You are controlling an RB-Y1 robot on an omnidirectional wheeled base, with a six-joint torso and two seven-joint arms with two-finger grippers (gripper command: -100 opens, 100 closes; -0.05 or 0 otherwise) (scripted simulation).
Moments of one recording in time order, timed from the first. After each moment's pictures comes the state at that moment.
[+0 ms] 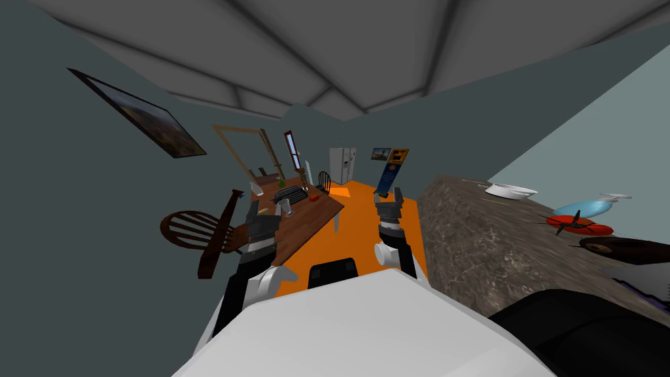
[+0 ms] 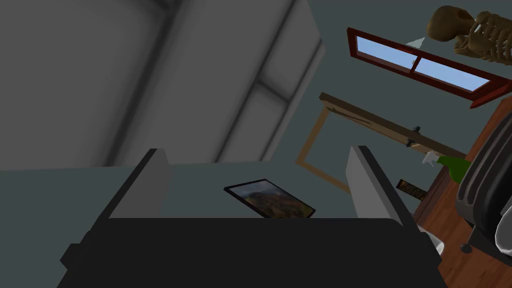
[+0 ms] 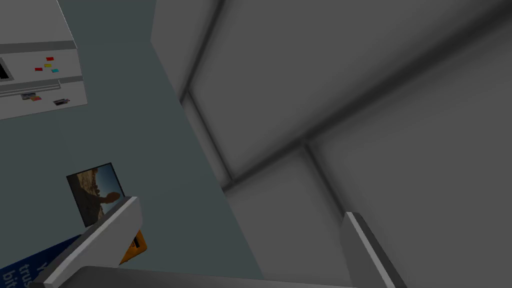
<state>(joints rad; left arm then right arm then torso) 0.55 0.01 -0.06 -2.29 0.08 -0.36 0.17 0.52 0.05 -0.01 -2.25 -0.02 -0.56 -0.09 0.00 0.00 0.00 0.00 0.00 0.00</state>
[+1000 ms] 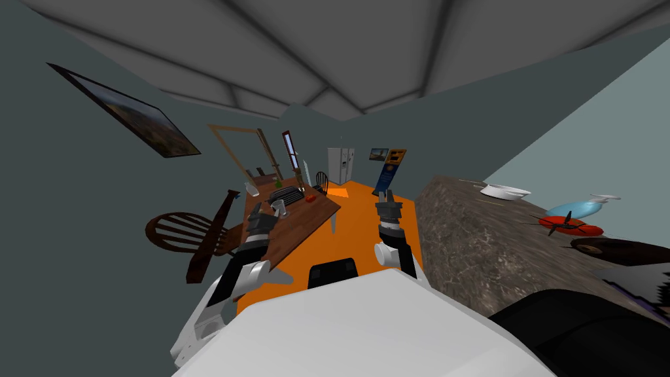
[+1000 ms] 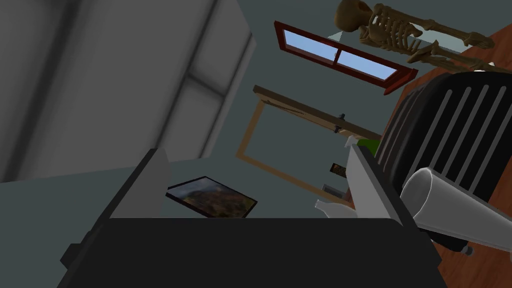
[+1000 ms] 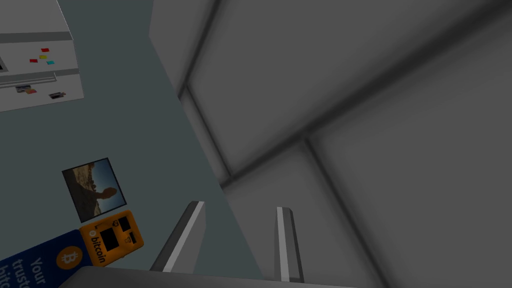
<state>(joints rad) 0.42 0.18 0.10 -2.13 0.12 -0.17 0.40 0.52 0.05 -0.01 -2.25 -0.02 -0.56 -0.09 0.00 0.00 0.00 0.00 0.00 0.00</state>
